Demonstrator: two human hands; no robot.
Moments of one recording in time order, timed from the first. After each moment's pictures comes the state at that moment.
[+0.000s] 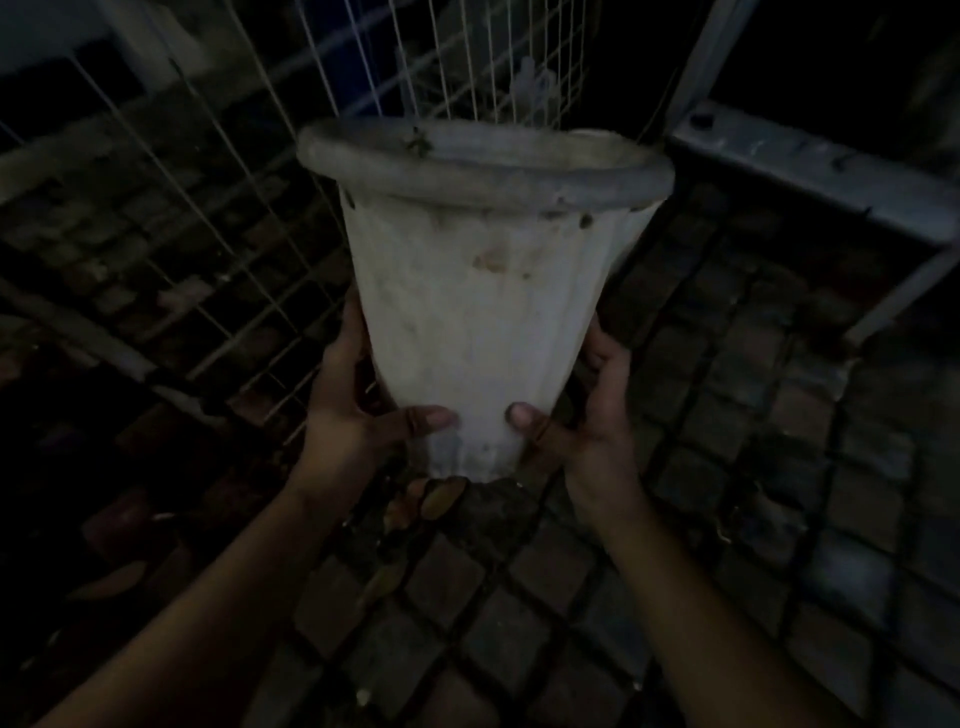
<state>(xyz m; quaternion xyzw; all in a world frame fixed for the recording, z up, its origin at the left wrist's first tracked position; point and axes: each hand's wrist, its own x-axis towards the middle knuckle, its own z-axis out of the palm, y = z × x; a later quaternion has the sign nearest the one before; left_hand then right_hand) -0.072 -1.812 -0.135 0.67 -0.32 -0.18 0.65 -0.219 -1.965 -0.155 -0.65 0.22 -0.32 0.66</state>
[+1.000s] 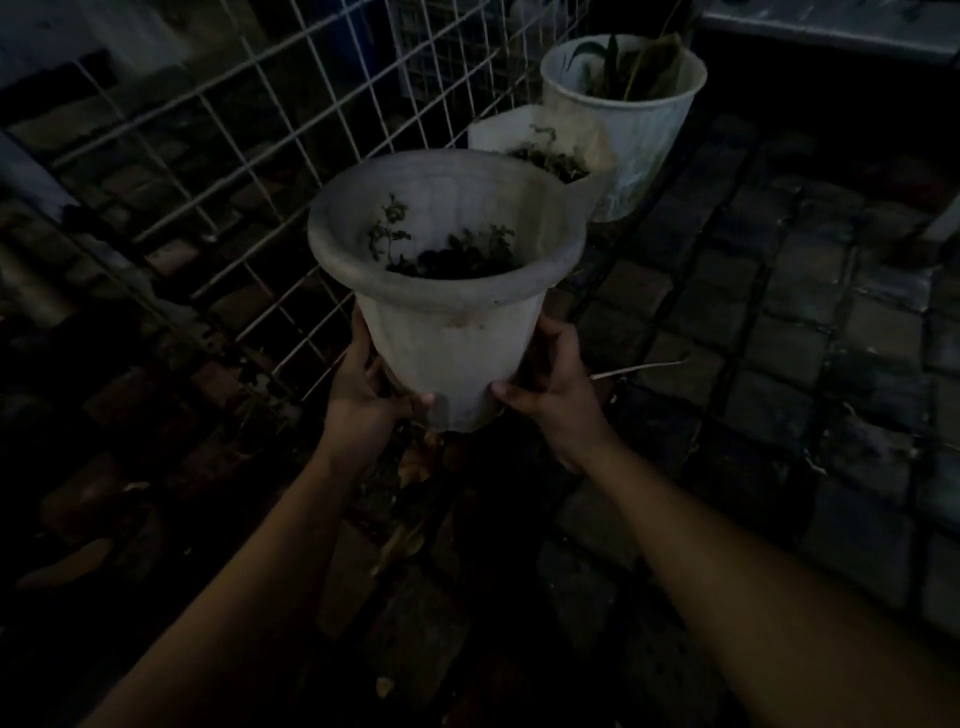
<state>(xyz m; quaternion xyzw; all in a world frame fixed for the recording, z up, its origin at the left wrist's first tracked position) -0.044 -1.772 -0.317 0.71 -0.27 -0.22 0.61 -0.187 -1.946 -0.341 -0.69 0.21 -0.25 0.65</state>
